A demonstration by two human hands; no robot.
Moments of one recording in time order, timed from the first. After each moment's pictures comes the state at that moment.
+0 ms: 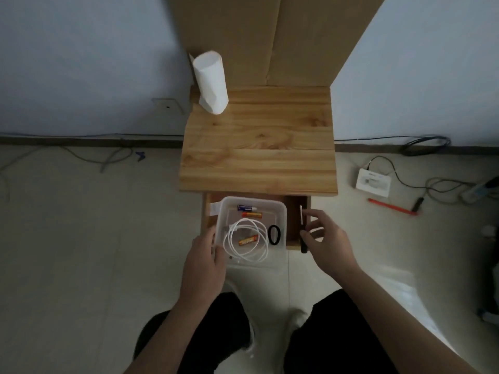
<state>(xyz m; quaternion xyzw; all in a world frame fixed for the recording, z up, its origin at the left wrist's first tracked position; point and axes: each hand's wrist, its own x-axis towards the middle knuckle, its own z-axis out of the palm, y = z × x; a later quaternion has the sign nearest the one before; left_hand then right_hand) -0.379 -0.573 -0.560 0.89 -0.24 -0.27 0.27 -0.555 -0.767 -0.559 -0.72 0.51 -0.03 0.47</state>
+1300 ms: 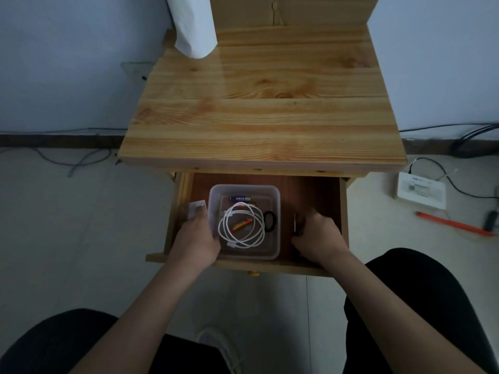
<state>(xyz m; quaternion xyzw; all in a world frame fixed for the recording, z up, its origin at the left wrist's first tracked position) -0.327 -0.636 -0.787 0.93 -0.27 -0.24 0.08 -0.500 -0.797 -0.814 -0.80 0.48 0.10 0.34</state>
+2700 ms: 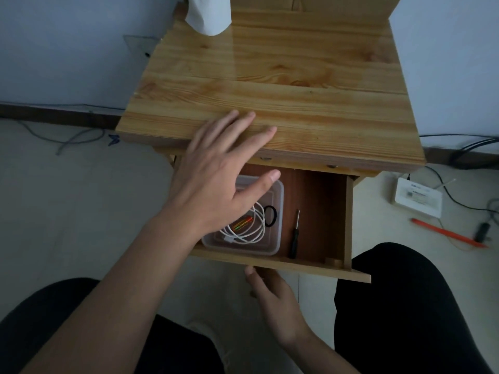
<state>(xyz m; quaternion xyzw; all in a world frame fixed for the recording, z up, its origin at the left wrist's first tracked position) -0.321 -0.675 -0.702 0.80 -0.58 0.01 0.16 -0.522 -0.667 -0.827 -0.57 0.46 0.04 0.68</state>
